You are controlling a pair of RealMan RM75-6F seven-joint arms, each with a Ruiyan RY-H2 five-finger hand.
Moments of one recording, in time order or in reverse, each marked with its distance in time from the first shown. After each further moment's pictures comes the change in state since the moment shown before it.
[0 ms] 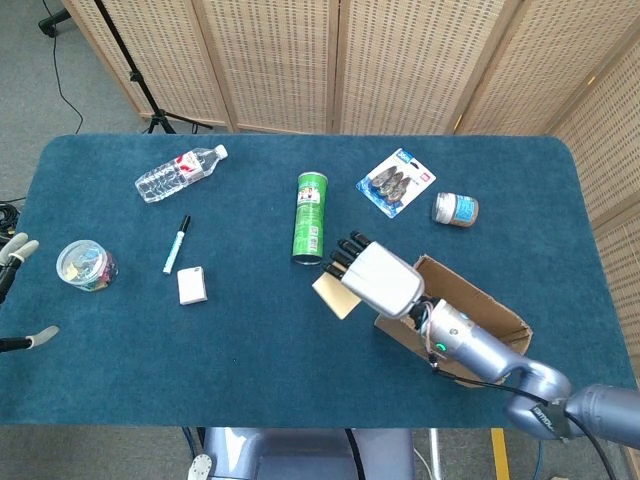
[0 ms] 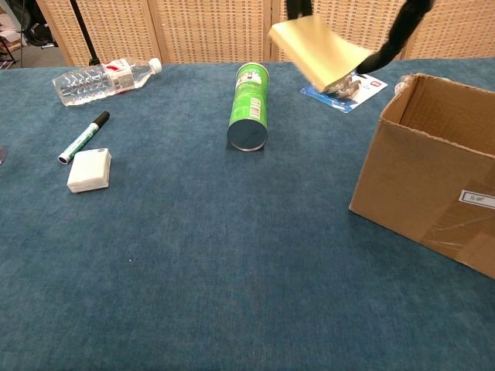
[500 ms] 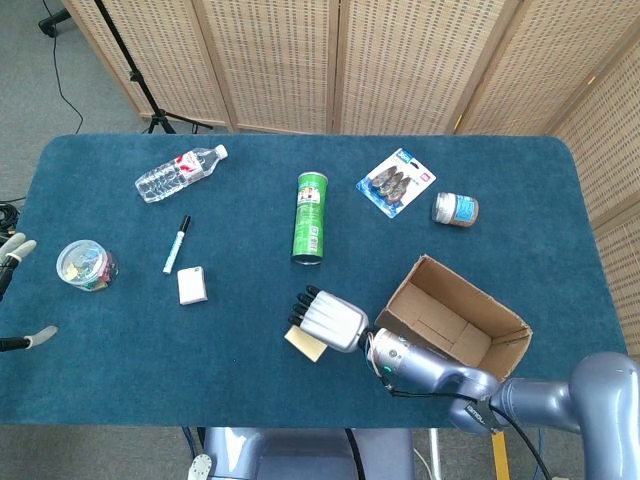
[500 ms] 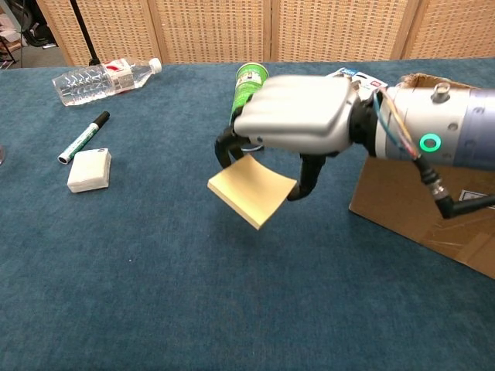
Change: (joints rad) left arm 0.002 0.001 0.001 0.010 -0.001 -0.002 -0.036; right arm 0.105 -0.395 -0.077 0.227 0.026 -0.137 -0.052
